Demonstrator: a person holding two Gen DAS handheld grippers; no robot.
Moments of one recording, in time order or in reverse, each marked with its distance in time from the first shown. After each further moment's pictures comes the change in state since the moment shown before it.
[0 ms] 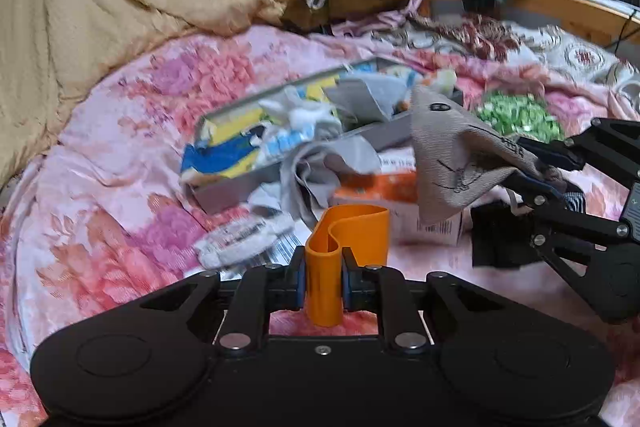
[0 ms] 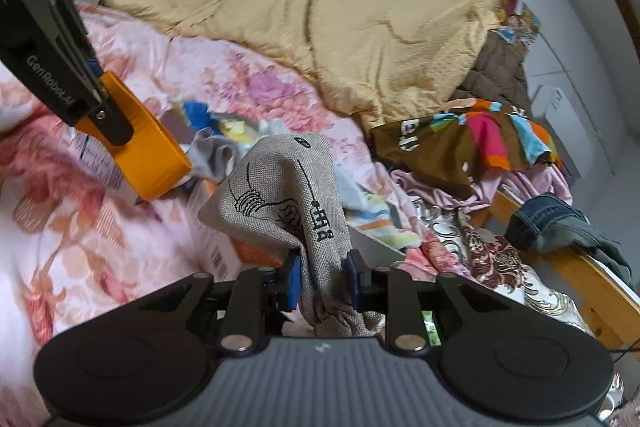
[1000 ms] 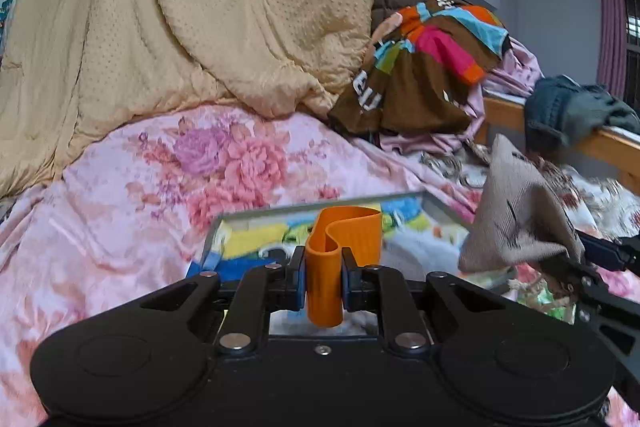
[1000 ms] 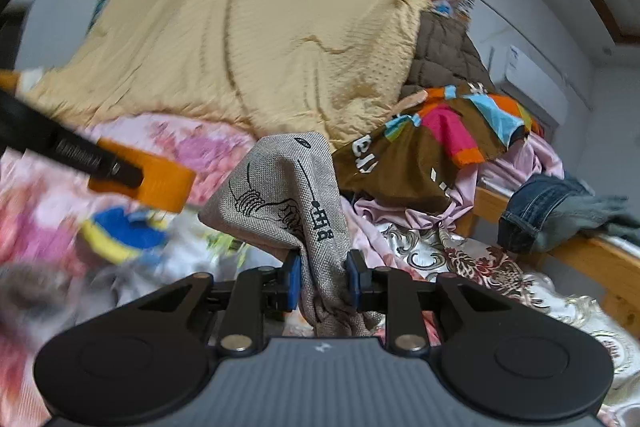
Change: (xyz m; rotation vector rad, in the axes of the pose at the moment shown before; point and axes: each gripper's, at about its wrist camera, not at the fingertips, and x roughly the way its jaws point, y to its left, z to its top) left arm 0.060 0.036 0.104 -0.223 -0.246 0.045; right arm 0.087 -0.094 0.056 0.347 -0.057 -0.014
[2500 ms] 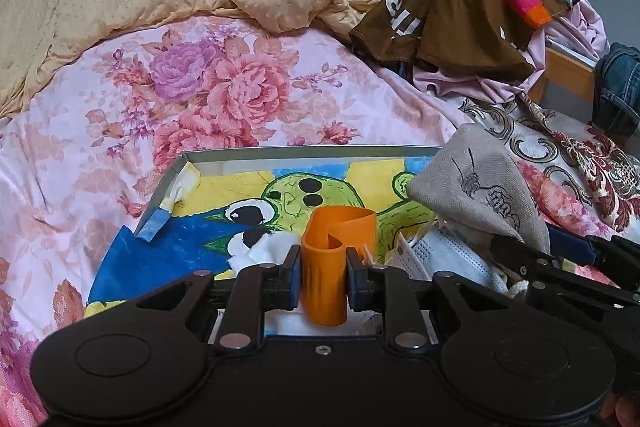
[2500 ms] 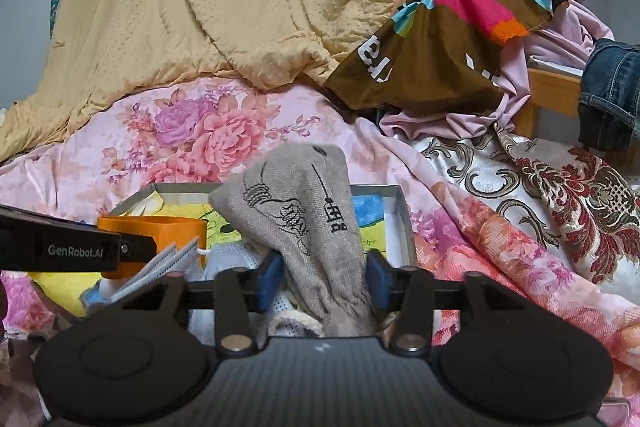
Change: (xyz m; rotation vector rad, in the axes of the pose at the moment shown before) left arm 0.134 -0.023 0.007 -0.108 0.242 0.062; right arm 0.128 -0.033 -0.015 0.198 0.232 0.135
